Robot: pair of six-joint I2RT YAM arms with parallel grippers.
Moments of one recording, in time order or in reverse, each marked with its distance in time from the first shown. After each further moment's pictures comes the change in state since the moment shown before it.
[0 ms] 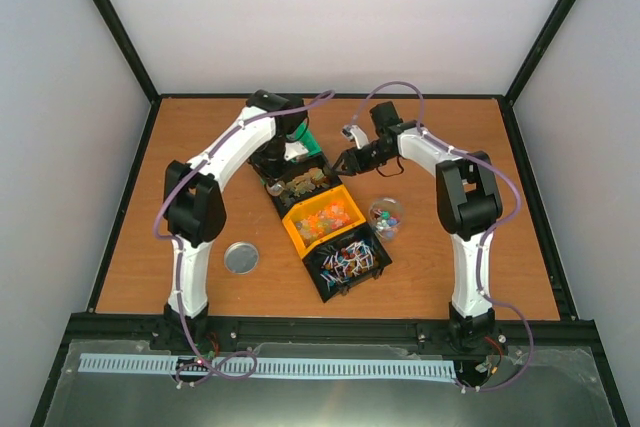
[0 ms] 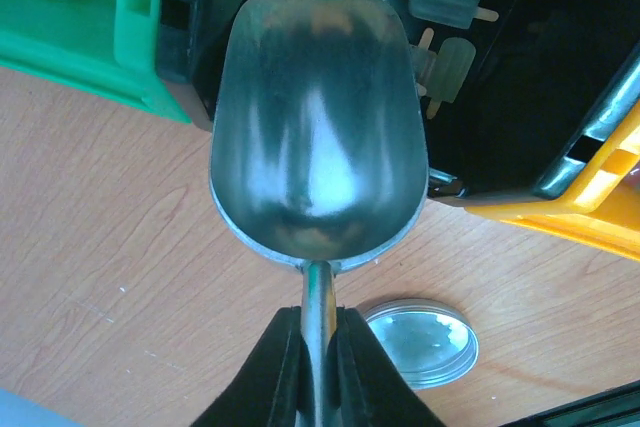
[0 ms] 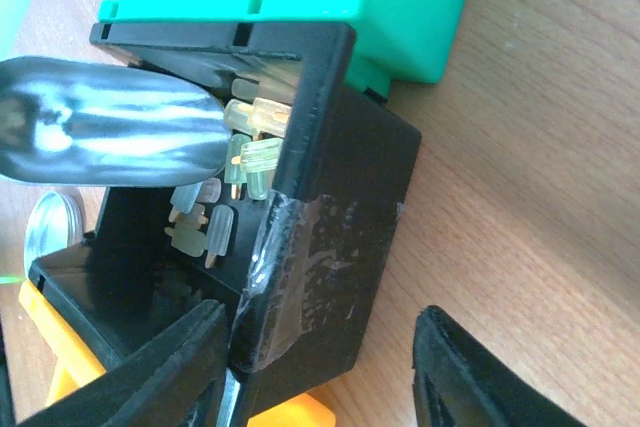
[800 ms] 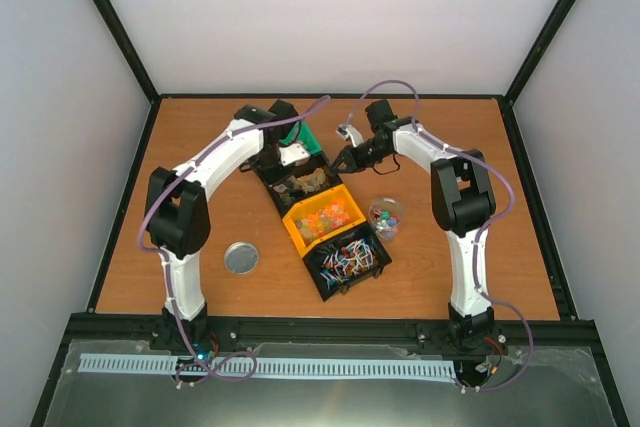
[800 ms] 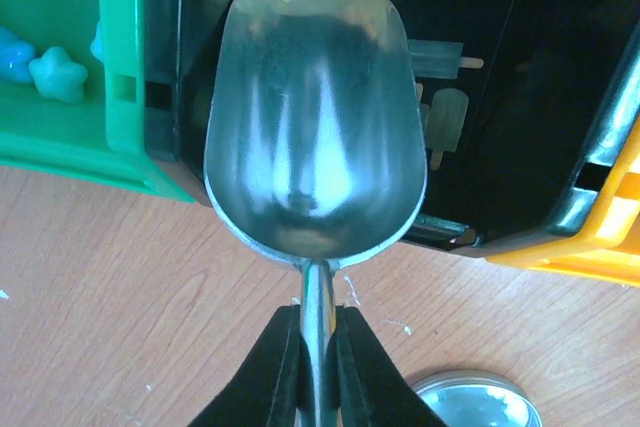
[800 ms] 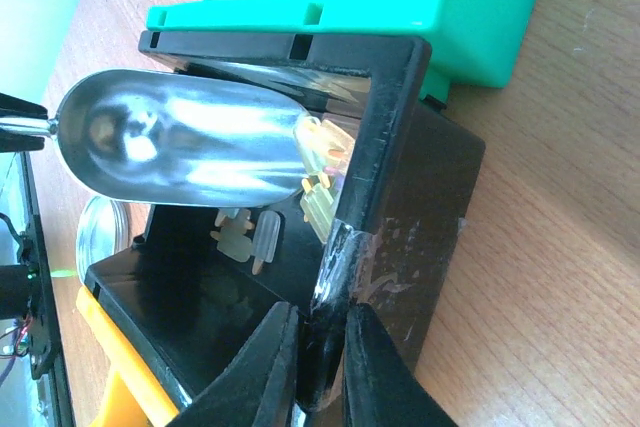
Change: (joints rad) left arm 0.007 -0.125 -0.249 0.291 0.058 0.165; right arm 0.016 0.058 0.093 -0.082 -0.072 0.002
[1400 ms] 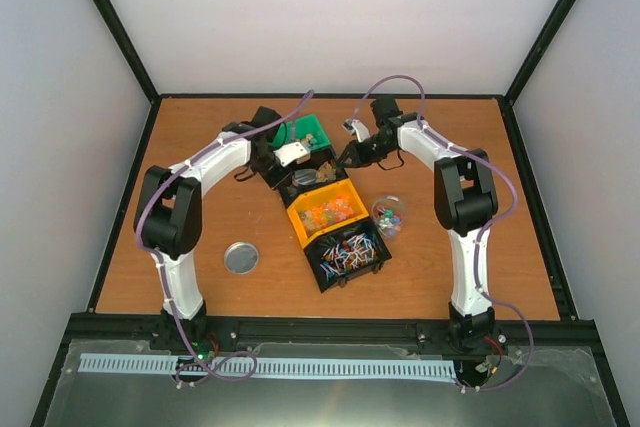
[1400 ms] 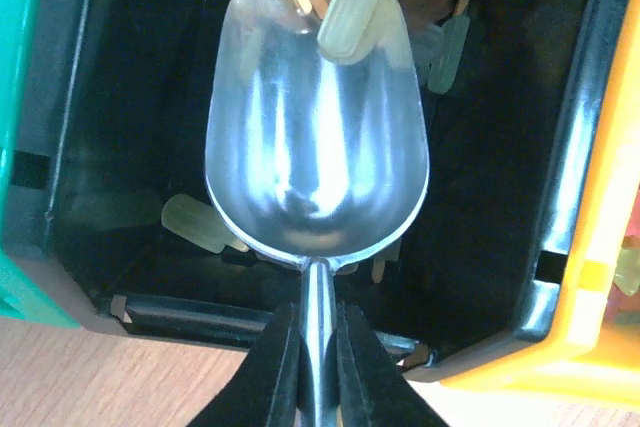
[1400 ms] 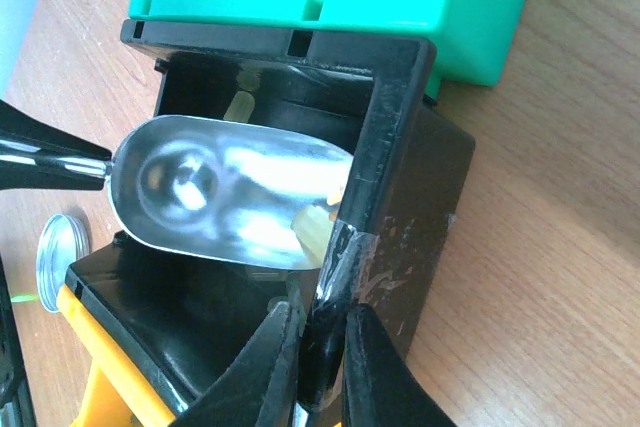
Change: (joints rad) left arm 0.080 -0.048 -0.240 0.402 0.313 0.081; right arm -0.022 0.001 0.028 -0.016 0.063 0.014
